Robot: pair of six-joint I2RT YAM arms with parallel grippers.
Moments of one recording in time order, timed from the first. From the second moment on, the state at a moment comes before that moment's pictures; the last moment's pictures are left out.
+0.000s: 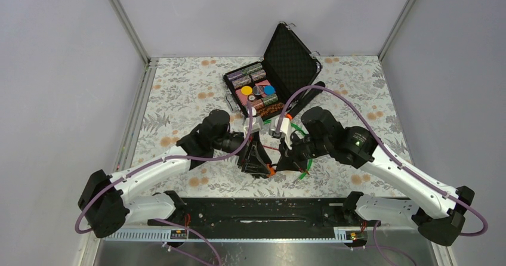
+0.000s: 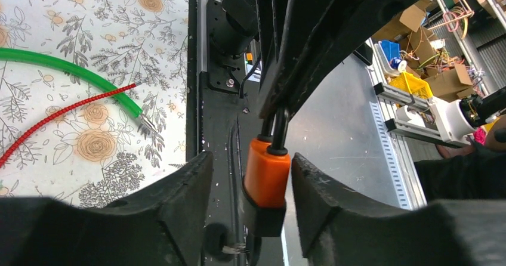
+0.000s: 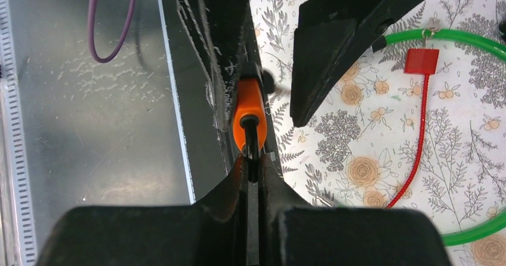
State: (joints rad) left arm -0.81 1.15 0.76 0.06 0.98 -0.28; right arm 0.92 1.05 1.14 -0.84 -0.51 -0.12
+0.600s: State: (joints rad) left arm -0.82 1.15 0.79 0.07 0.87 -0.45; right arm 0.91 1.05 1.15 -0.80 -0.38 0.03
